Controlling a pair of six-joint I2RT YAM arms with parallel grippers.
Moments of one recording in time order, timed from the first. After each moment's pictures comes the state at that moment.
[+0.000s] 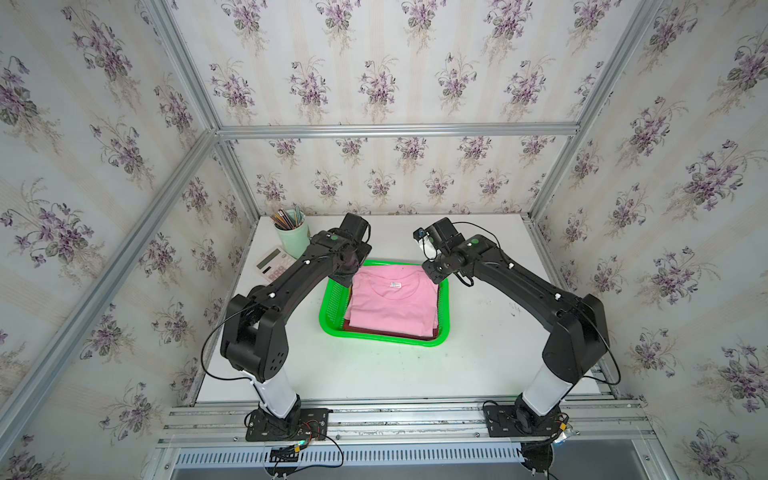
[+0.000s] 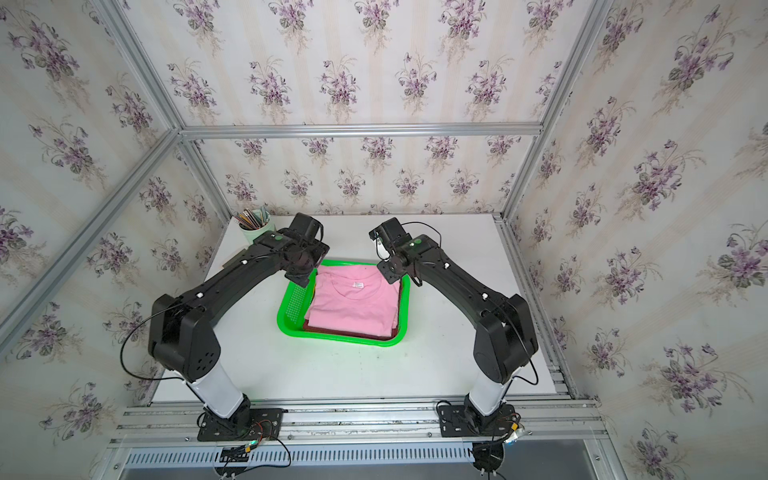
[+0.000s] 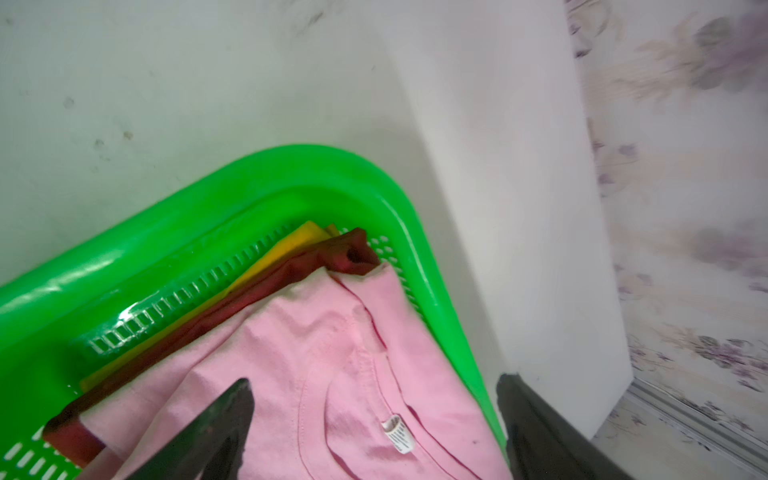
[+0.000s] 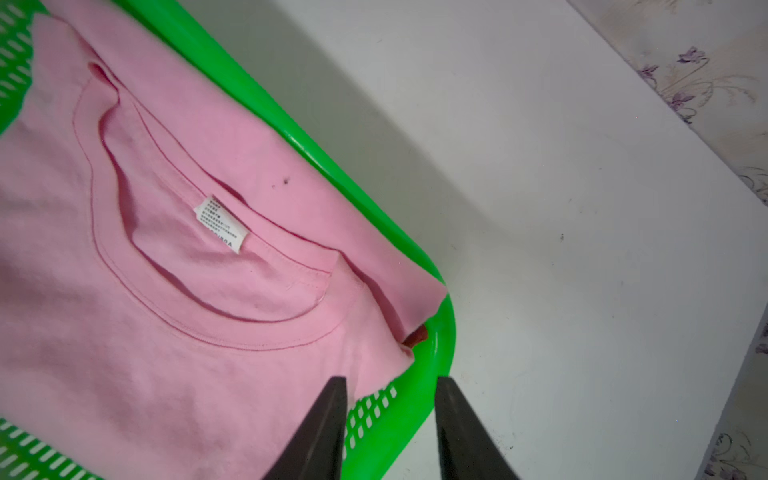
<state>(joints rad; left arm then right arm) -0.45 1.69 1.53 -0.89 -0.14 -1.42 0.62 1.69 1.51 -0.86 0.17 -0.10</state>
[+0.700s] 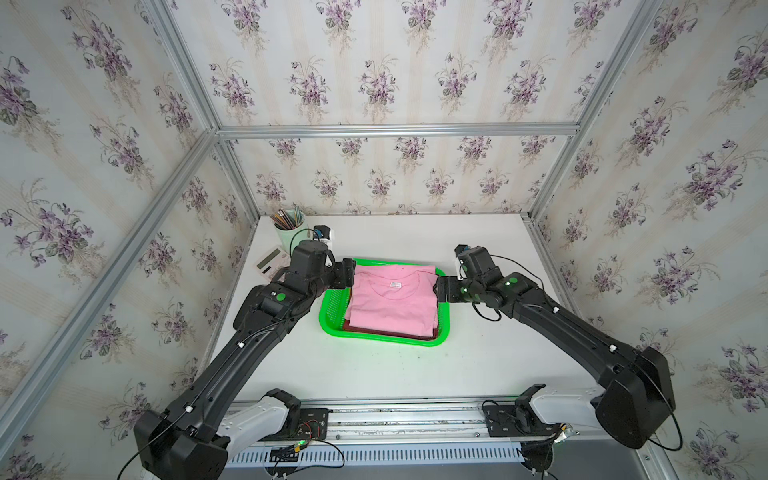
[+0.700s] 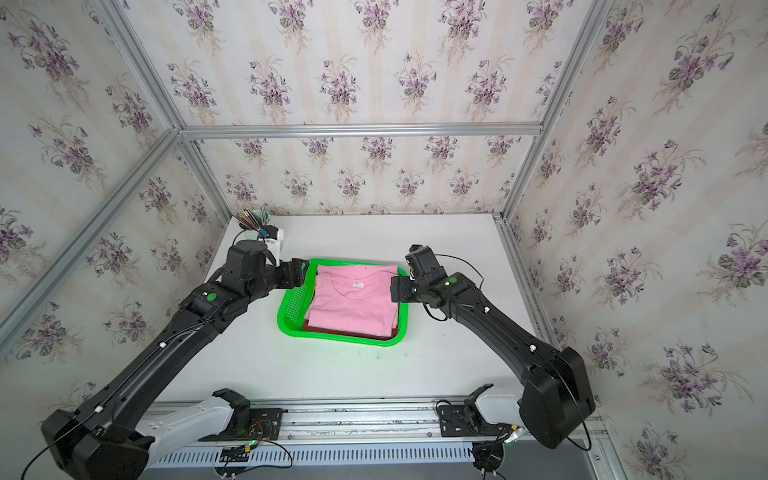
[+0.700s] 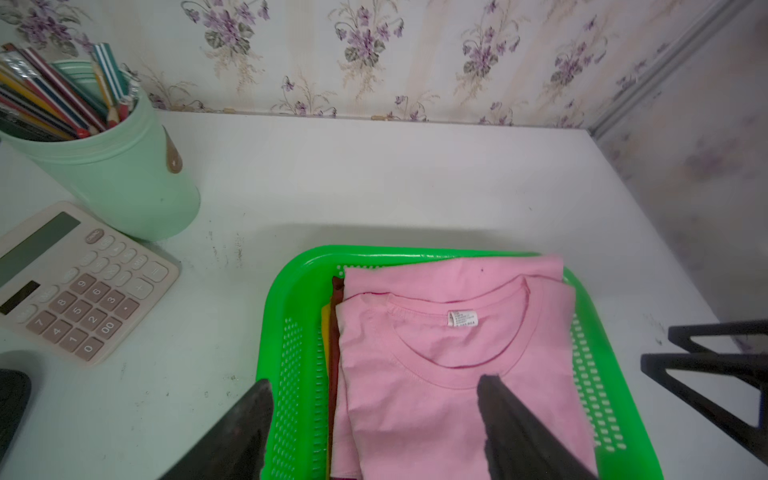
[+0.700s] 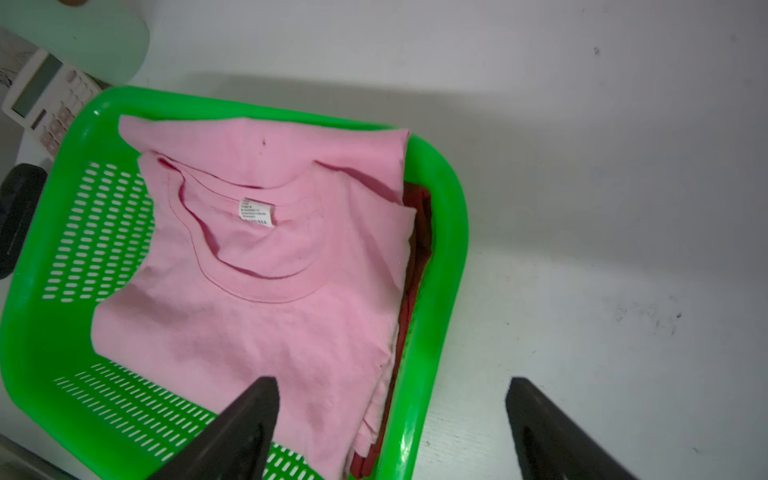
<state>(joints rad) -0.47 1.12 1.06 -0.58 -0.01 -0.28 0.56 1.35 1.01 -0.63 0.00 0.45</state>
